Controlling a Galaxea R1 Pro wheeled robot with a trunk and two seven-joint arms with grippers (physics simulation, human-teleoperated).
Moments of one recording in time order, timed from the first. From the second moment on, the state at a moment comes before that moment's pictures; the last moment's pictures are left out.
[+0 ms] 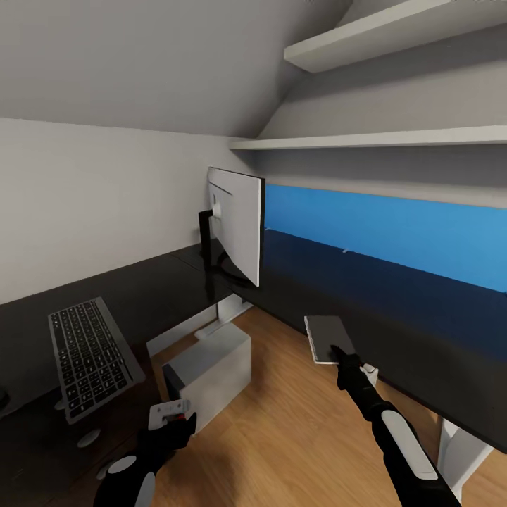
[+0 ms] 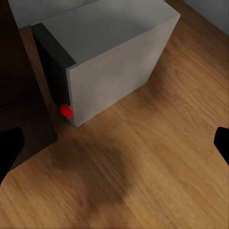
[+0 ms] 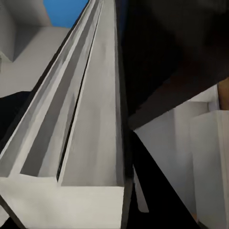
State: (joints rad) left arm -0.03 -0.15 0.01 -1.55 0.07 0.58 0.12; right arm -0.35 -0.04 -0.07 -1.06 -1.48 0.26 0.19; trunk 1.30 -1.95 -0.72
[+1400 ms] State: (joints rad) left arm -0.03 -0.15 0.01 -1.55 0.07 0.58 0.12; right arm -0.35 -0.03 0.21 -1.10 -1.47 0.27 0.19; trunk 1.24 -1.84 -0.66
